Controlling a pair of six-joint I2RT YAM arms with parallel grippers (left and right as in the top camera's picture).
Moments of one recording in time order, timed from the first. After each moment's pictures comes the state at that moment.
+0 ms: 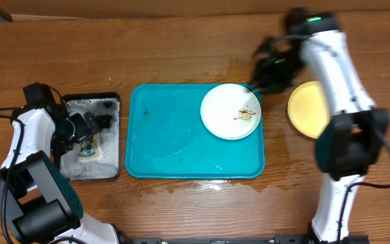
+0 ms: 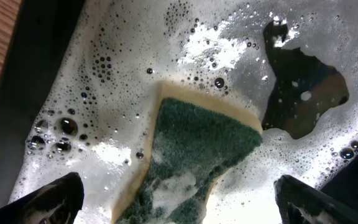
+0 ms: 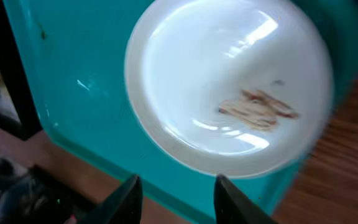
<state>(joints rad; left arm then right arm) 0.45 1.78 1.17 -0.84 0.07 -0.15 0.23 2.18 2.04 -1.44 -0.48 0.08</state>
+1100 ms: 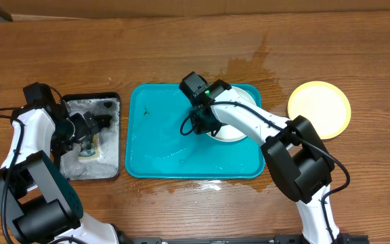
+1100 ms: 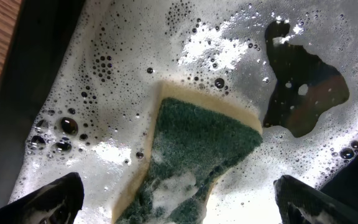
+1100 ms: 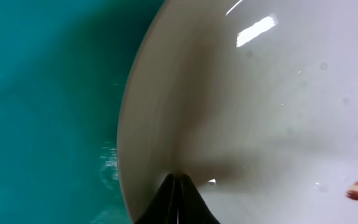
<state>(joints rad) 0.45 1.78 1.17 -0.84 0.07 -0.15 0.68 2.18 1.64 -0.89 -0.01 0.45</state>
